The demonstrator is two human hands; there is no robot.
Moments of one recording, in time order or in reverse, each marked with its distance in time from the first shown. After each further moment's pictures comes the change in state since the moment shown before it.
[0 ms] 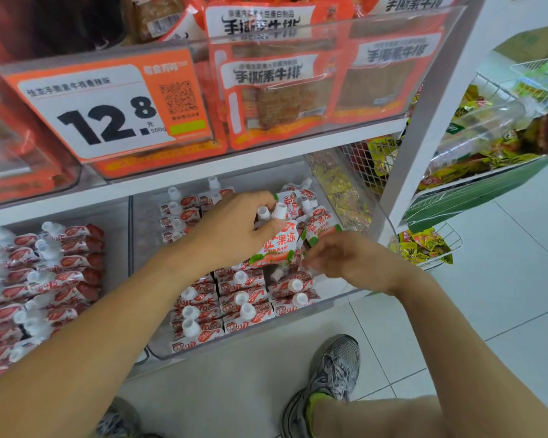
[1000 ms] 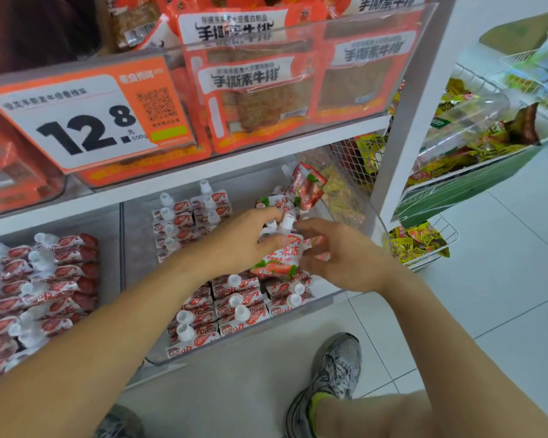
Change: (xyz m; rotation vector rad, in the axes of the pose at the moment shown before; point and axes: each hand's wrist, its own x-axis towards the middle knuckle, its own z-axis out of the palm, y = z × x) left_hand 0.012 -0.006 0.025 -0.077 -0.189 0.052; right_hand -0.006 -0.019 0.008 -0.138 0.143 -0.133
